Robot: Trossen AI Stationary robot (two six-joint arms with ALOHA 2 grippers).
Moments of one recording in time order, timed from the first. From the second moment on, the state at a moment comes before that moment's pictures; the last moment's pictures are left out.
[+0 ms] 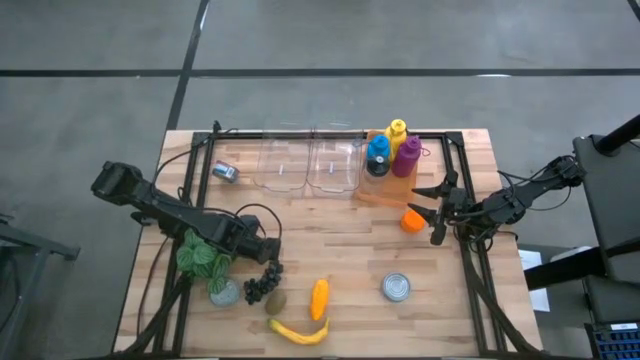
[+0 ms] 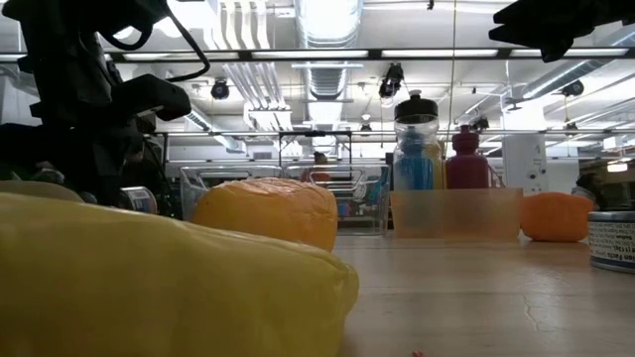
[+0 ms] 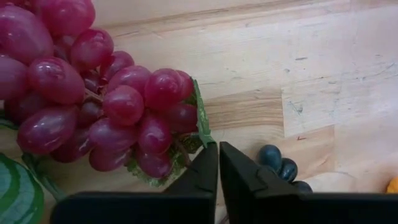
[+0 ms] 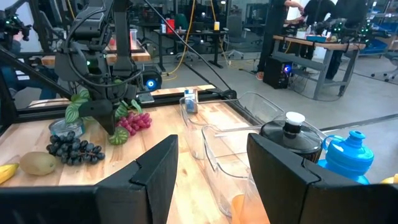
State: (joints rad) left arm -0.35 1.41 0.75 -0.68 -0.16 -1.74; right arm 0.50 0.44 0.41 -0.10 0.84 0.10
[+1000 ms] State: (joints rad) left arm -0.30 1.41 0.75 -0.53 -0.18 -1.62; right arm 0.50 0.44 0.41 -0.10 0.84 0.10
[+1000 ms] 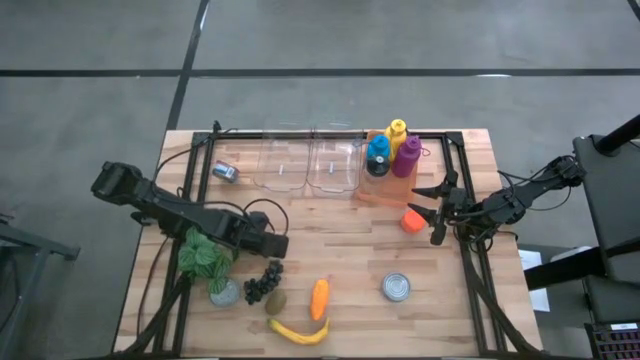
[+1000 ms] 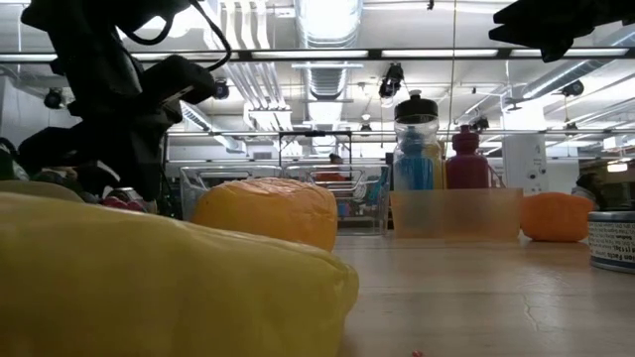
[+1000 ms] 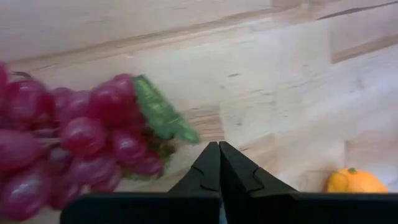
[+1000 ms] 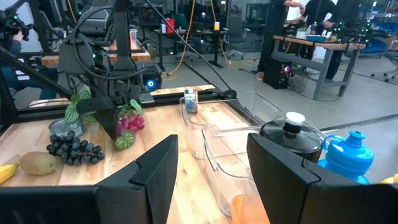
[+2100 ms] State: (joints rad) left arm -0.29 1.41 0.79 -0.57 -0.14 -1.86; right arm 0.50 0.44 0.41 -0.10 0.84 0.10
